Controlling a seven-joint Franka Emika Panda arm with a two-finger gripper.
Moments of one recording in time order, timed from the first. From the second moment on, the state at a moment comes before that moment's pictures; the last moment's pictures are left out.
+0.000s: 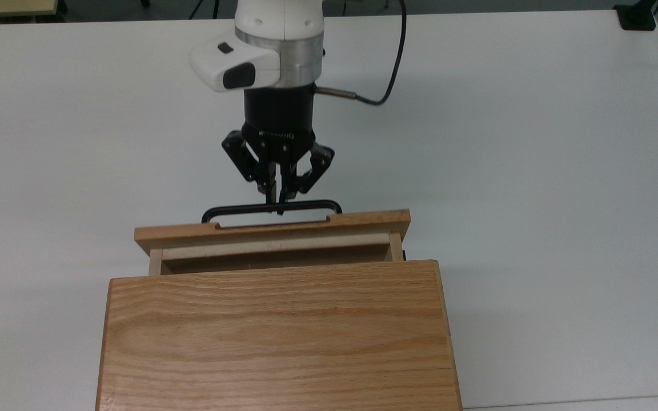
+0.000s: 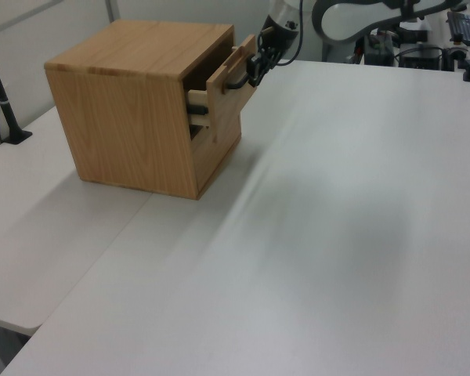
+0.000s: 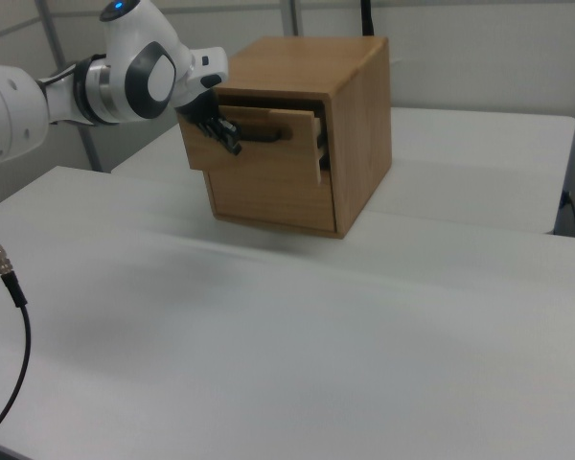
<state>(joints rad) 0.08 0.38 0.01 -1.44 -0.16 2.33 0.41</state>
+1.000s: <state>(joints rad) 0.11 0.44 0.01 -1.40 -0.34 2.51 0.63</state>
